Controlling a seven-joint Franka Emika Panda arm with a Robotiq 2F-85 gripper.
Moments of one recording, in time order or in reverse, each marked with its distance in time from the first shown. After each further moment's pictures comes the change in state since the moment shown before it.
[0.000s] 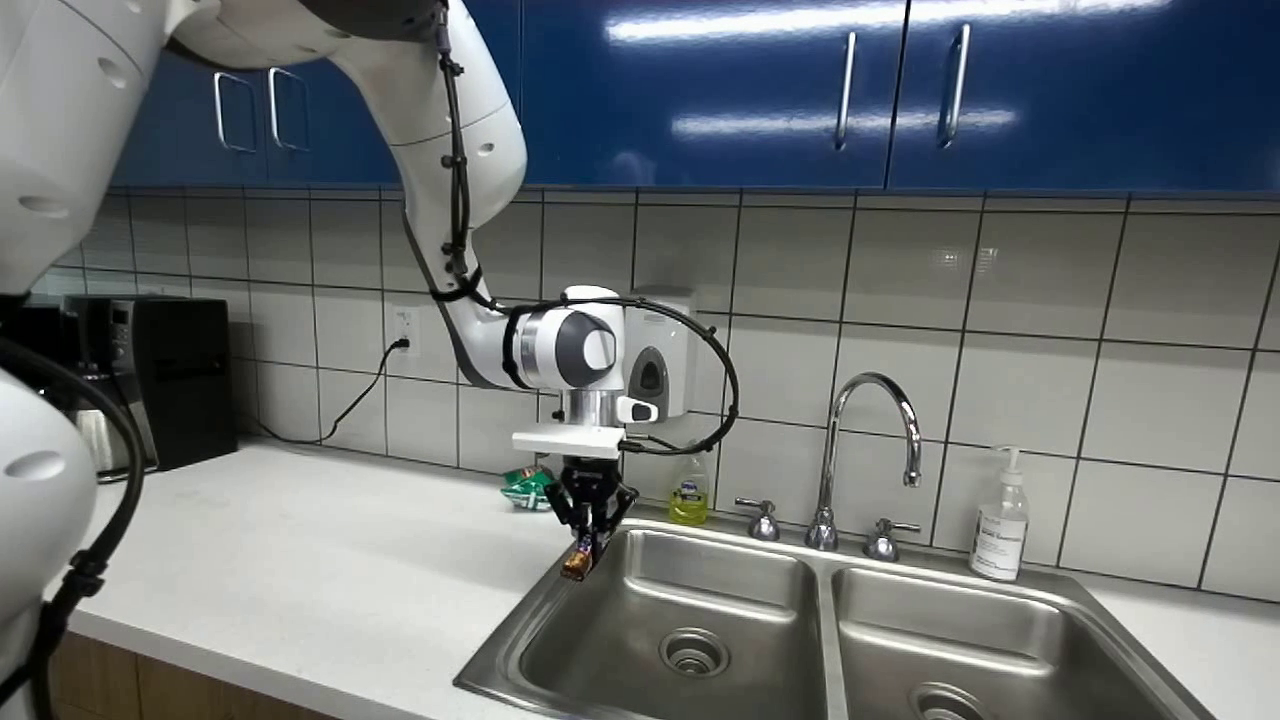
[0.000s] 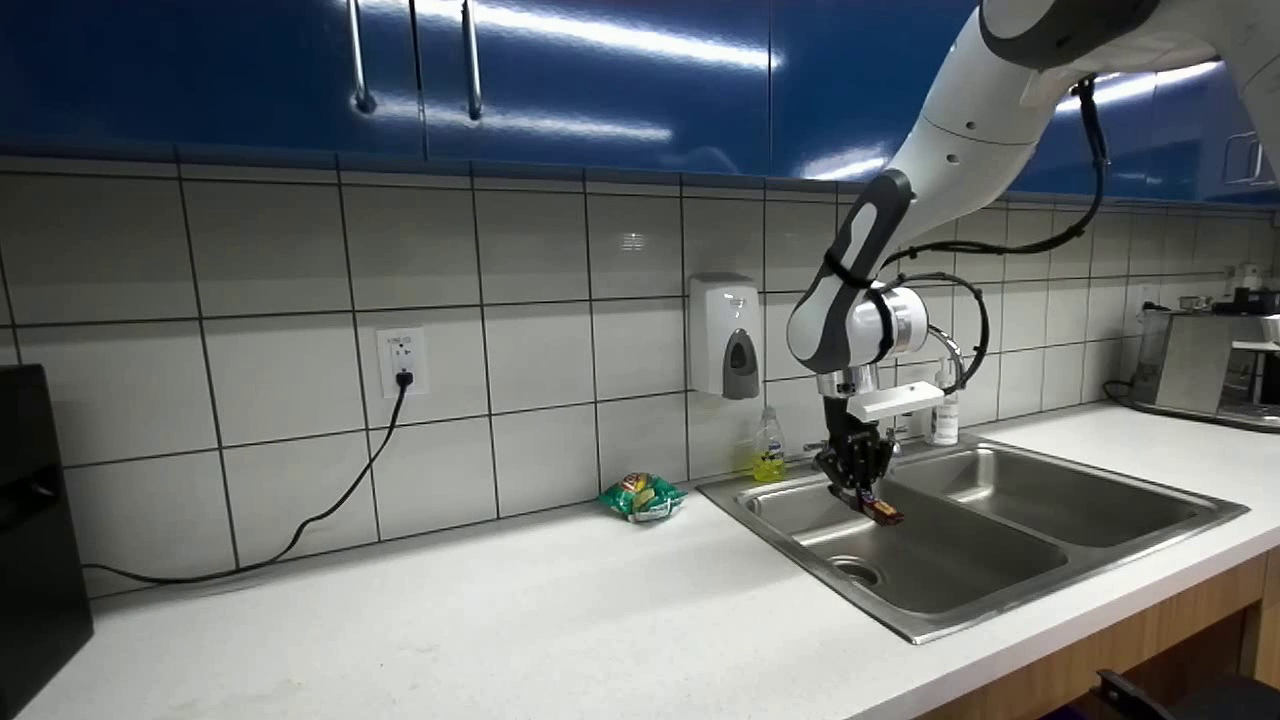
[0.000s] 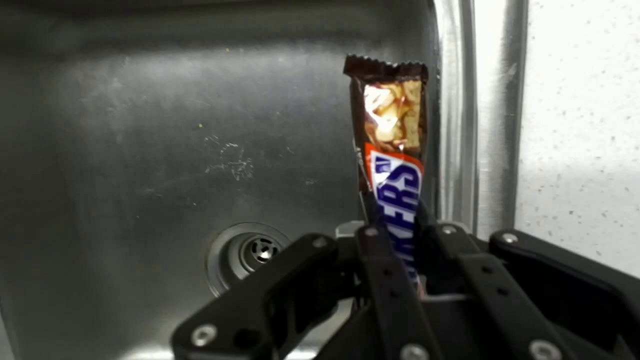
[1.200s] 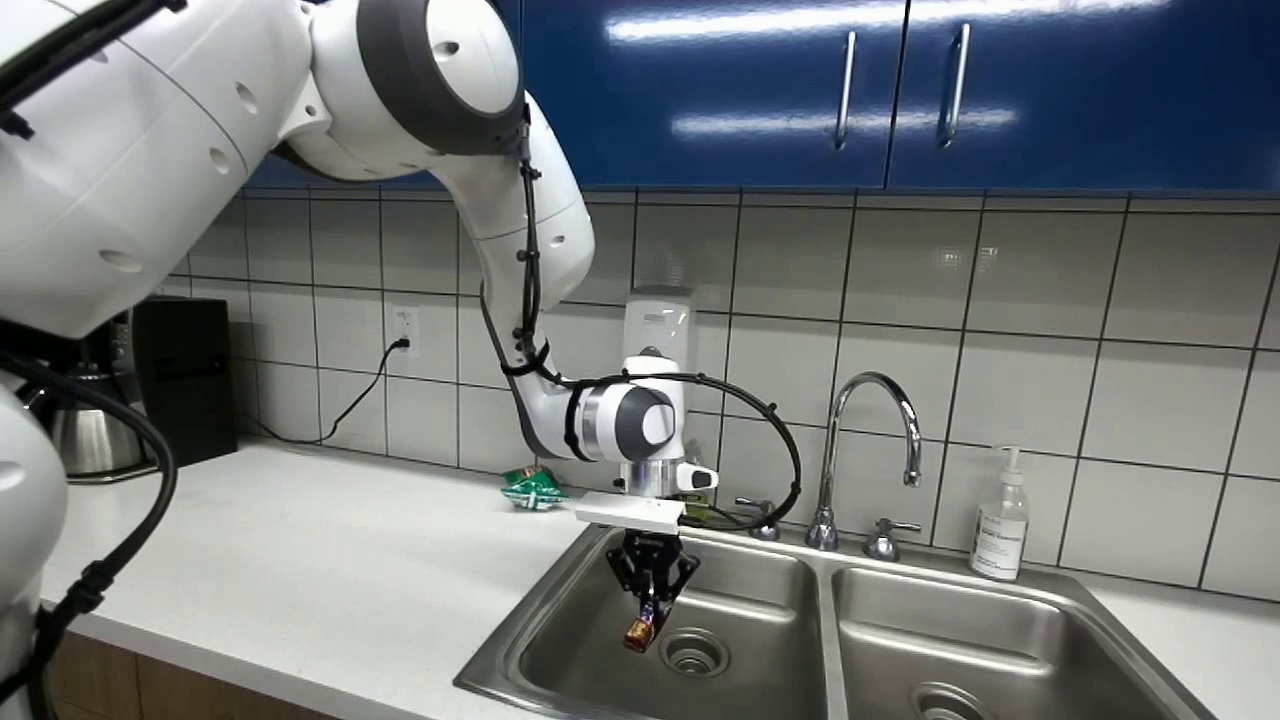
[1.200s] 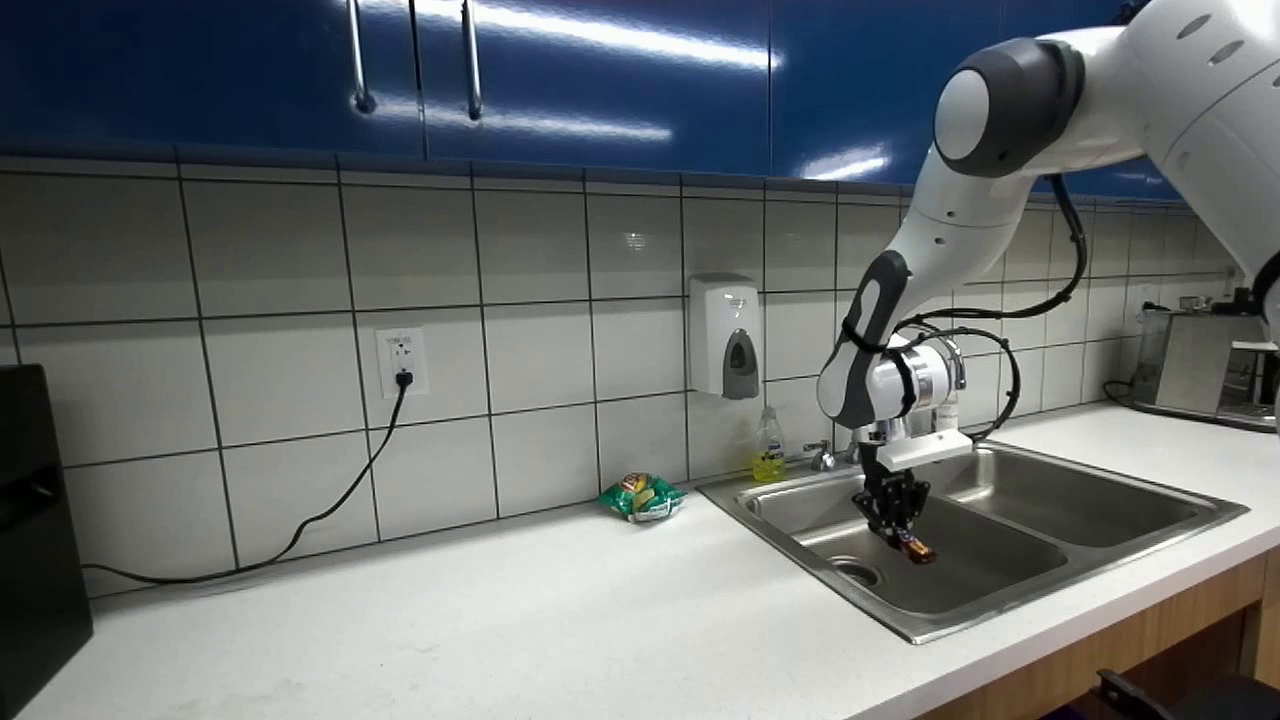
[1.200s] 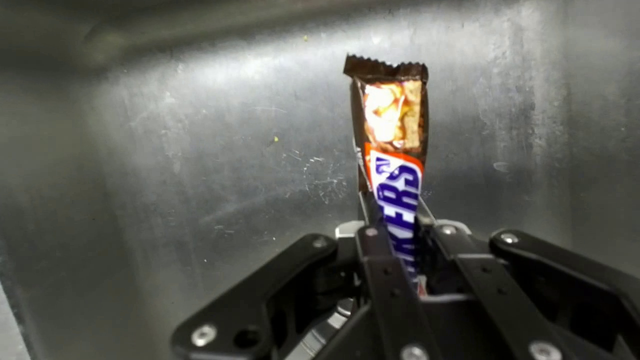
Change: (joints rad) arm -0.086 0.269 -0.050 0.169 0.005 0.083 0.003
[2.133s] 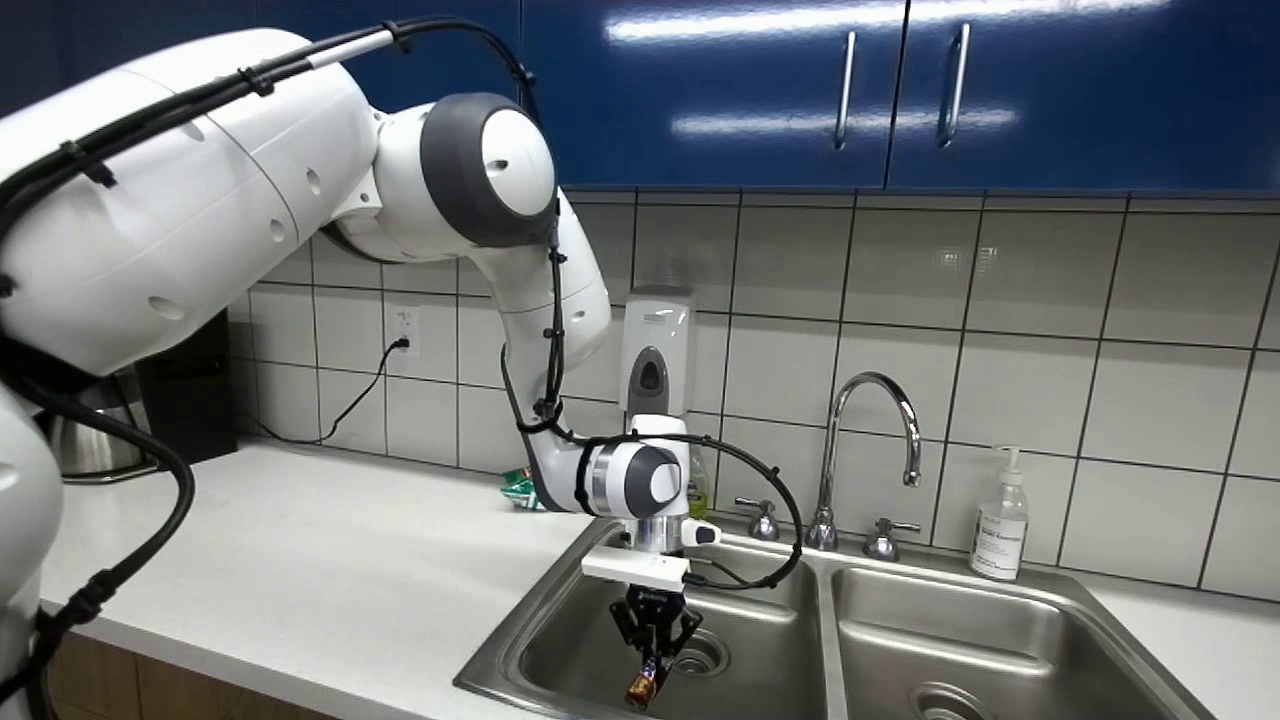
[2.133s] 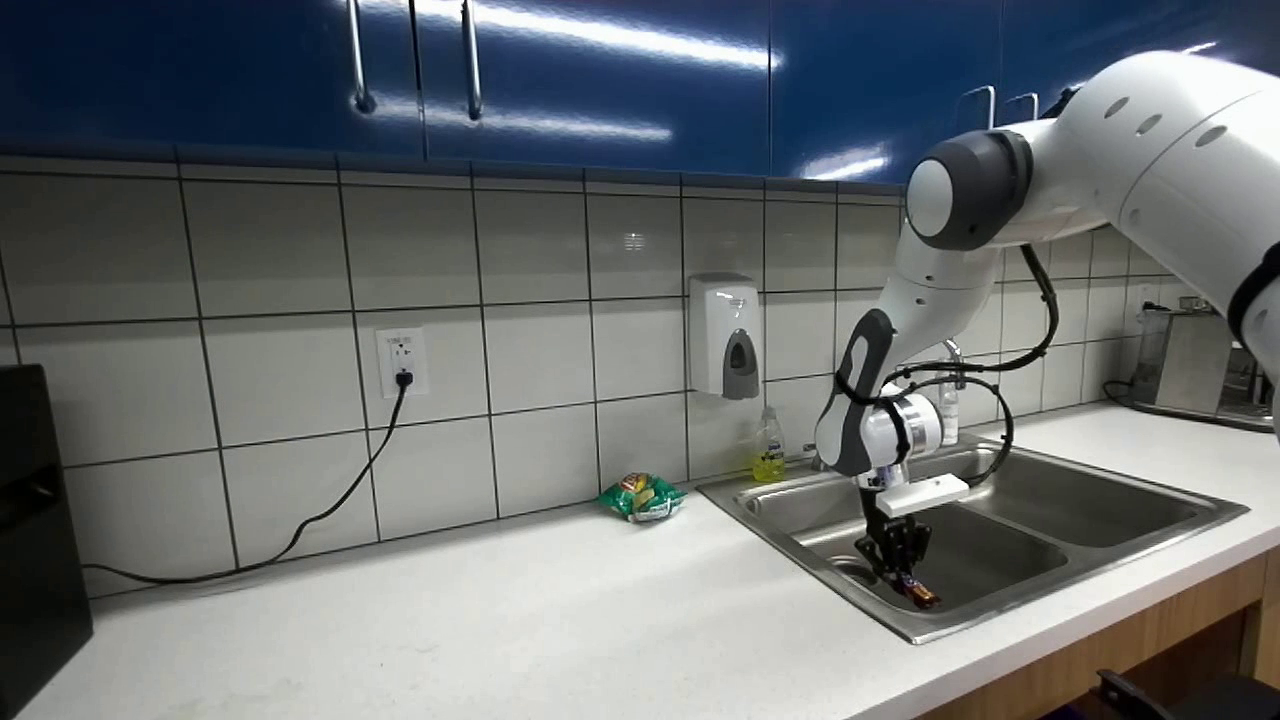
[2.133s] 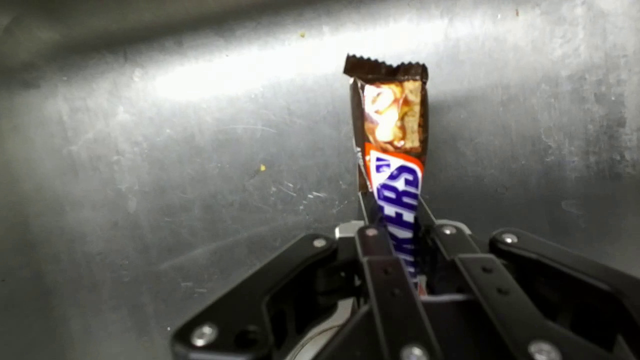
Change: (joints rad) arm -0.012 0.213 0.001 0.144 0.015 0.000 0.001
